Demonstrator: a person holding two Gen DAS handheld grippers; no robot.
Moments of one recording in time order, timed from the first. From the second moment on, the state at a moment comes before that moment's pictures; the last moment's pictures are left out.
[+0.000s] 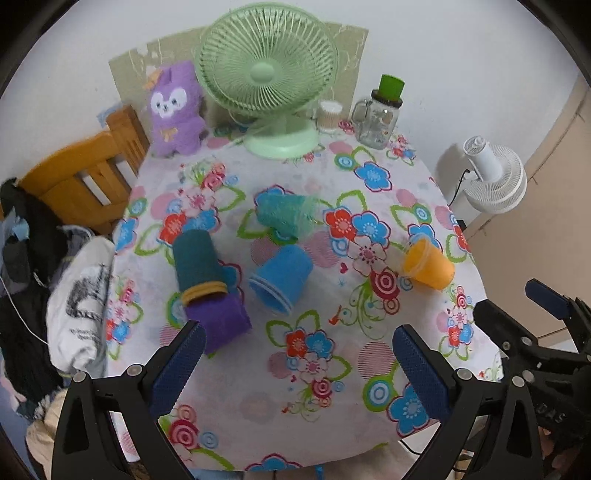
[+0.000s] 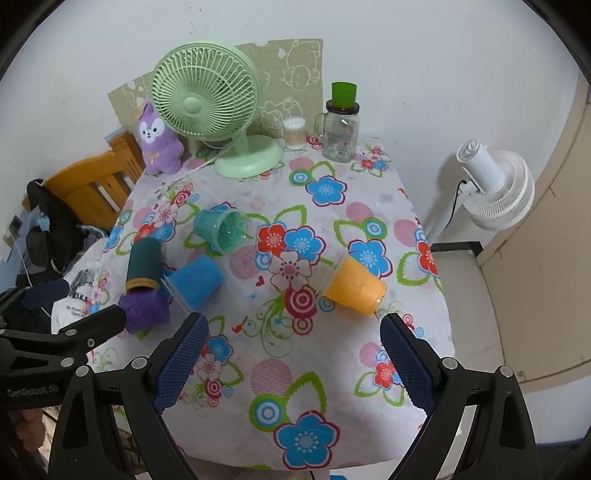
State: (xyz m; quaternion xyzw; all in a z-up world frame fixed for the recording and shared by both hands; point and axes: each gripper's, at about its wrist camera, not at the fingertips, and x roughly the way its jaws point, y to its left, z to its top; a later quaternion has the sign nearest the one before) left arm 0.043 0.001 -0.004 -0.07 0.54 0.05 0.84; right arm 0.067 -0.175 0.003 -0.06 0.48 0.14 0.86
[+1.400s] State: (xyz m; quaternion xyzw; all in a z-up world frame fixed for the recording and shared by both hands) left arm 0.173 -0.172 -0.135 -0.03 0.61 0.04 0.79; right arm 0.223 -0.321 -0.108 -0.08 0.54 0.17 0.82
